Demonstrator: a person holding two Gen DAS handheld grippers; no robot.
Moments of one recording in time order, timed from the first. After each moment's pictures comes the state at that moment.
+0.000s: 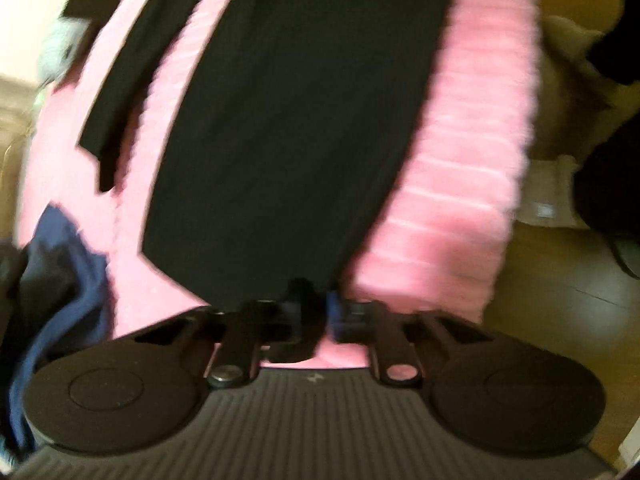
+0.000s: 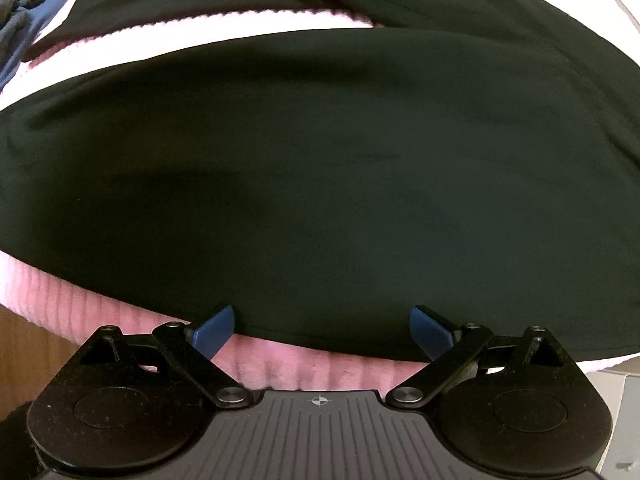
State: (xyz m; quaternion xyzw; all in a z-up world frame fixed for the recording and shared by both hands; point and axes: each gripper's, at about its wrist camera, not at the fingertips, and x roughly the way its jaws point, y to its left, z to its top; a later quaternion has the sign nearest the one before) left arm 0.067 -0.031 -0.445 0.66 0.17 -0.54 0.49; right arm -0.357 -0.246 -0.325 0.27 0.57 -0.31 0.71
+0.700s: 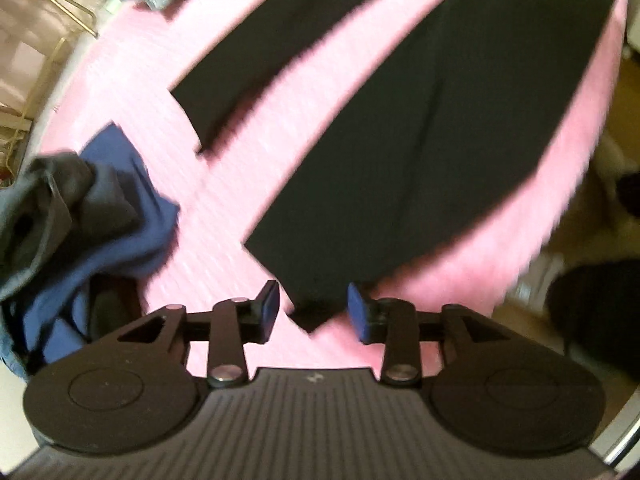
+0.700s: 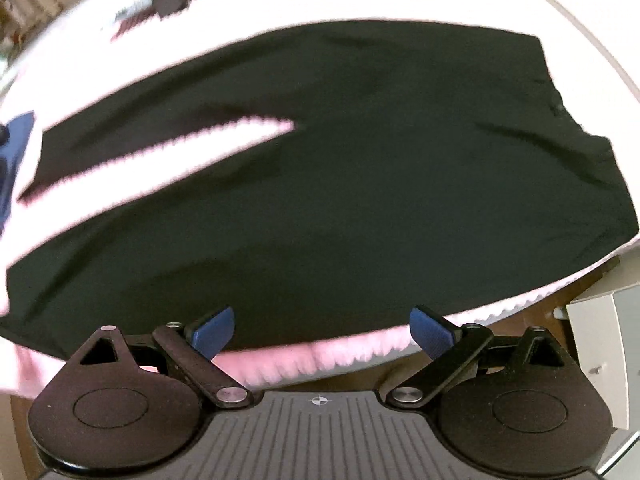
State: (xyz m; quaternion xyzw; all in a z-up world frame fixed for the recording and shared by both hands) left arm 0.089 -0.076 -0.326 0.57 0.27 -0.50 0.59; right arm -0.388 -0.246 -0.203 0.36 0.46 -0.43 0.69
